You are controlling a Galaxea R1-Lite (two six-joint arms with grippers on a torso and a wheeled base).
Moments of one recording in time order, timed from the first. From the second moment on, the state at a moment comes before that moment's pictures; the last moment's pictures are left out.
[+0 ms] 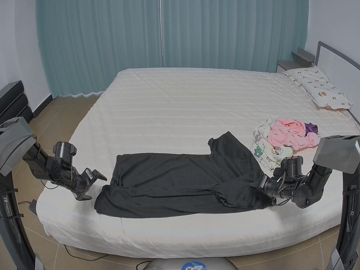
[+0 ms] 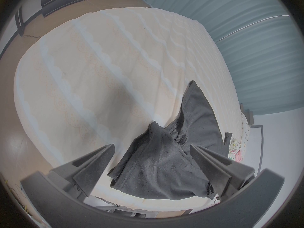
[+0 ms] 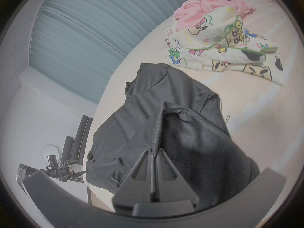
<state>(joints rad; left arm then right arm) 0.10 2.20 -0.98 -0.21 -0.32 -0.75 0.13 2.35 -0.71 -1.03 0.32 0.67</state>
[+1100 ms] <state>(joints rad) 0.10 2.20 -0.98 -0.21 -0.32 -0.75 0.09 2.34 -0.79 -0.92 0.36 0.66</state>
